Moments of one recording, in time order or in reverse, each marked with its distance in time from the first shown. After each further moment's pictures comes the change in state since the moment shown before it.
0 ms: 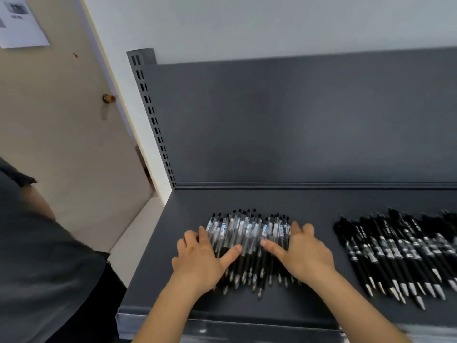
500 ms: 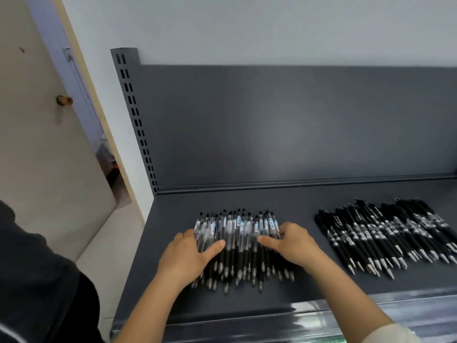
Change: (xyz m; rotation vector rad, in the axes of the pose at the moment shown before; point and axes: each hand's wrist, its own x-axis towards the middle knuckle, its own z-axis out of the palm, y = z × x) left_hand 0.025 -0.031 -0.009 -0.223 0.017 0.188; right_hand -0.001 -0.006 -0.001 0.288 -0.037 0.169
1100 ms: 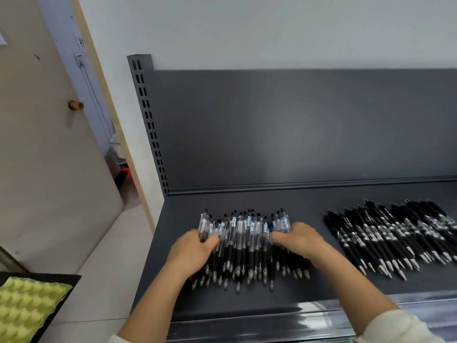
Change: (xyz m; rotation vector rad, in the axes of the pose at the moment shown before) left_hand 0.011 -0.008 -0.011 -0.135 0.027 -0.002; right_hand 0.005 -0.008 -0.002 0.057 -0.038 0.043
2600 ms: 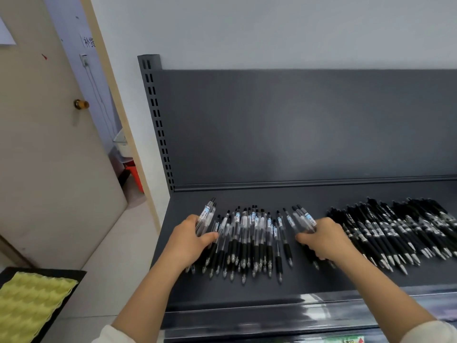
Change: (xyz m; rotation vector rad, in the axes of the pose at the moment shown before) left_hand -0.013 -0.005 -0.023 -0.123 0.052 0.056; right_hand -0.012 0.028 -0.015 0.048 0.204 -0.047
